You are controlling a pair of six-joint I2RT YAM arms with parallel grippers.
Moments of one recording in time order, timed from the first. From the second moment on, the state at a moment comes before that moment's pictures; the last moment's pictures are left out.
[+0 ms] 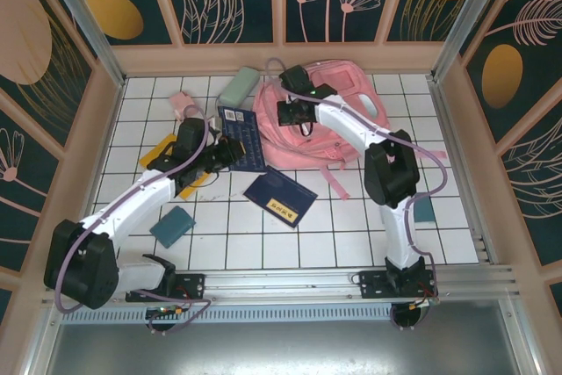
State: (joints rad) left arm -0.41 1.29 0.83 -0.20 0.30 -0.82; right arm 0.58 2.12 1.87 -0.71 0.02 0.35
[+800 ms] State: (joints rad) left arm -0.42 1.56 0.94 0.14 0.33 -1.01; right arm 0.30 1.97 1.87 -0.71 -0.49 0.56
